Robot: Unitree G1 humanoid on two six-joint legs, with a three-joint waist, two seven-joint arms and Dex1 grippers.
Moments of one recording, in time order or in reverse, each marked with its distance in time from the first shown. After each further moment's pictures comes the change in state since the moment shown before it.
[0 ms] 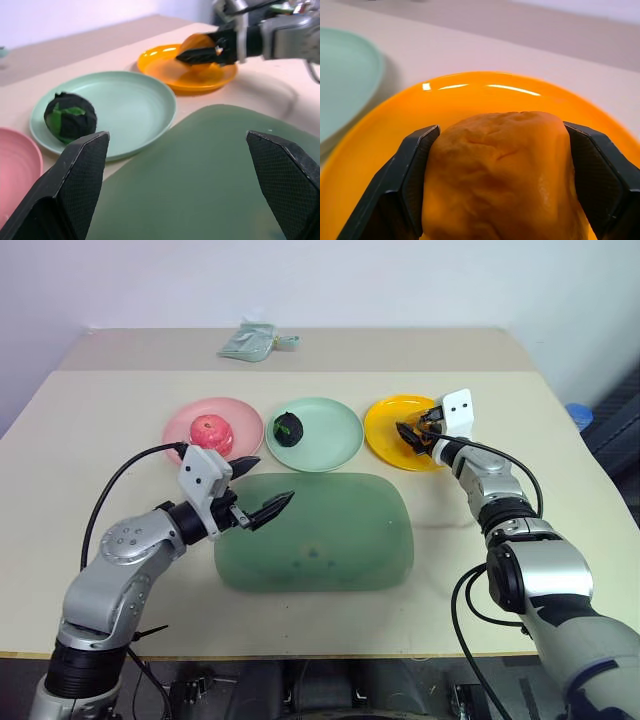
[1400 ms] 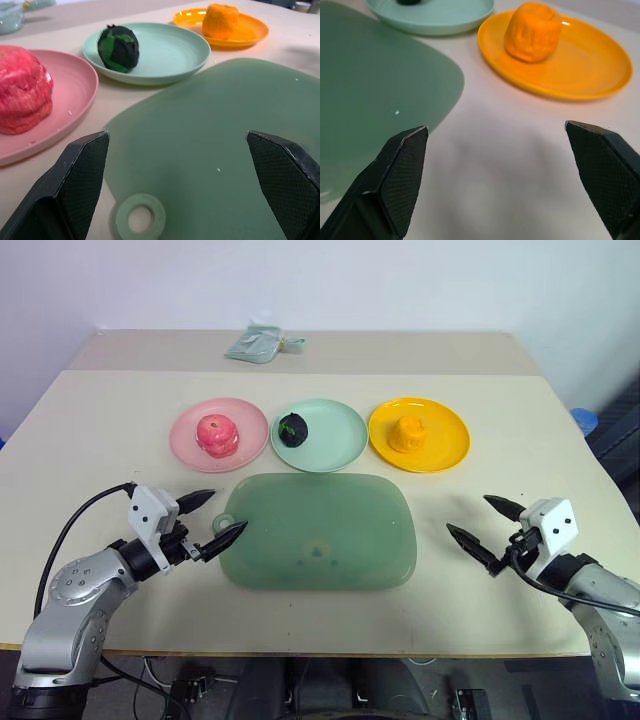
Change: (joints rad) left arm 0.233 0.081 0.178 0.152 -0.039 -0.219 -0.195; right arm 1.209 -0.216 -0.254 -1.556 0.259 0.421 0.258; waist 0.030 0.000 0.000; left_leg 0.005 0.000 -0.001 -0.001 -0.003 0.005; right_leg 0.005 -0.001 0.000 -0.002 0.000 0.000
